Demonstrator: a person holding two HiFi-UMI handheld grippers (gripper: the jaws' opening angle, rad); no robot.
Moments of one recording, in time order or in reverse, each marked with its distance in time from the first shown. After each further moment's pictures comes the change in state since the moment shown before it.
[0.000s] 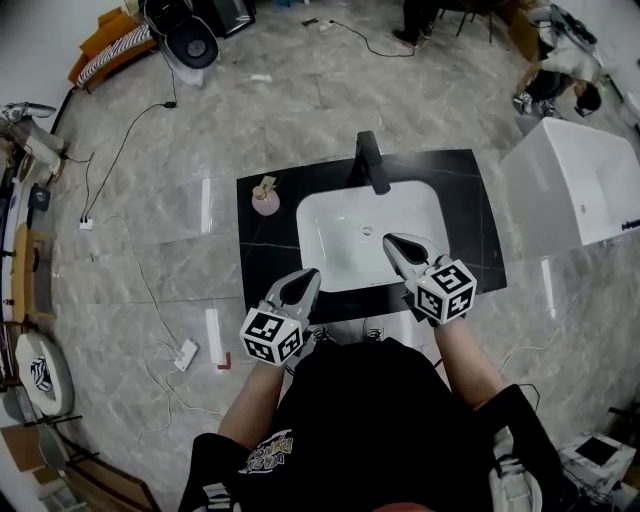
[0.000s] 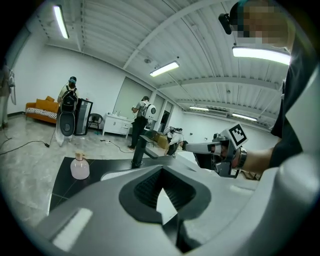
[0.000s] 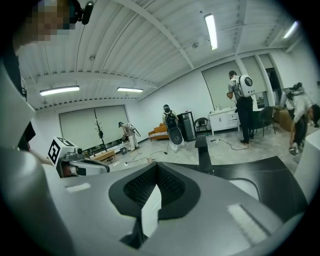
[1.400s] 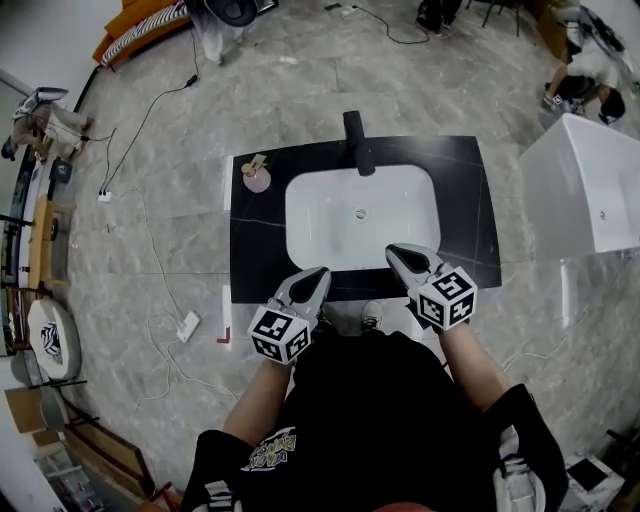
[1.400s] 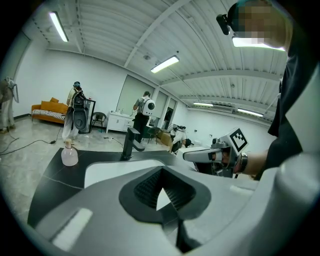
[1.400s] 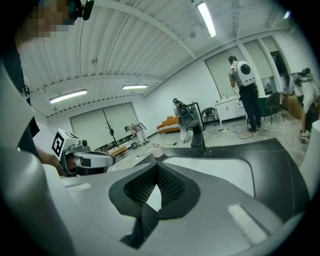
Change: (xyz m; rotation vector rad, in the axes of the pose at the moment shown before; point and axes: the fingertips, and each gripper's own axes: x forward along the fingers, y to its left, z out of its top) left arm 0.035 -0.085 -0.030 -0.009 0.031 0.070; right arm -0.064 -0.030 -0.062 0.039 0.080 0.129
